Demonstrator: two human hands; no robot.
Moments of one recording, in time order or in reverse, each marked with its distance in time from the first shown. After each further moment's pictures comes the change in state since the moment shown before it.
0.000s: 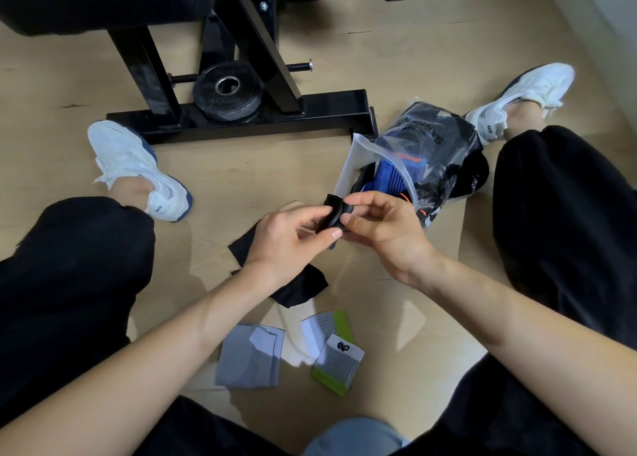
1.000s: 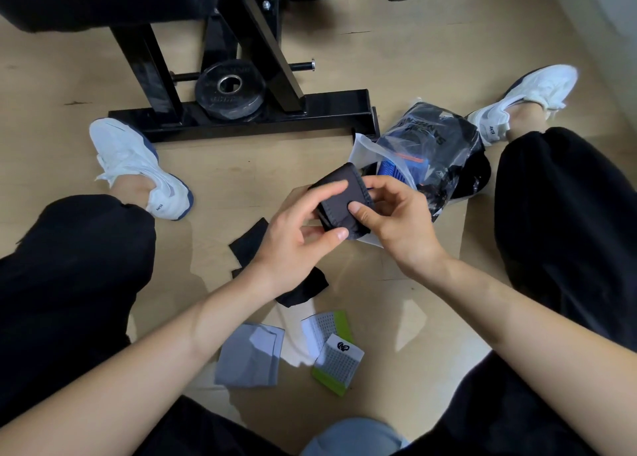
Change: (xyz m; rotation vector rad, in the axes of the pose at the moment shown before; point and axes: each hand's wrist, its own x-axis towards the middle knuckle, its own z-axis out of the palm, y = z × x) left_hand -0.008 0.021 -0.002 -0.293 -0.095 0.041; right_hand 0.007 -0.001 -0.011 -0.297 0.032 -0.339
